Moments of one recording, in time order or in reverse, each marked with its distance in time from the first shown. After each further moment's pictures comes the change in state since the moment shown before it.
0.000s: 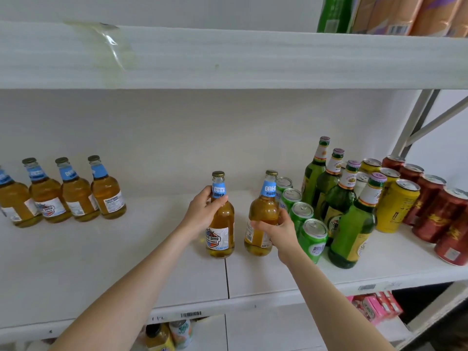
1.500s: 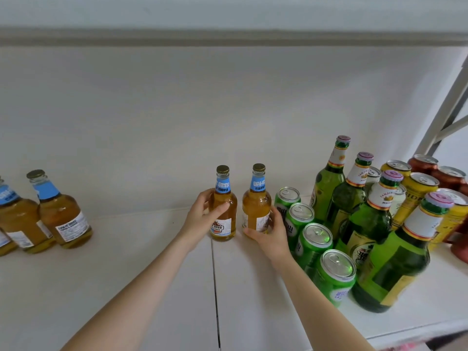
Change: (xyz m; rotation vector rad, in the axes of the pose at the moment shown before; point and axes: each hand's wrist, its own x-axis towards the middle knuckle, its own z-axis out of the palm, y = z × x) left_hand 0.119 -0.073 0.035 -0.175 -0.027 -0.015; right_hand 0.117 0.038 0.018 -0.091 0.005 -0.191
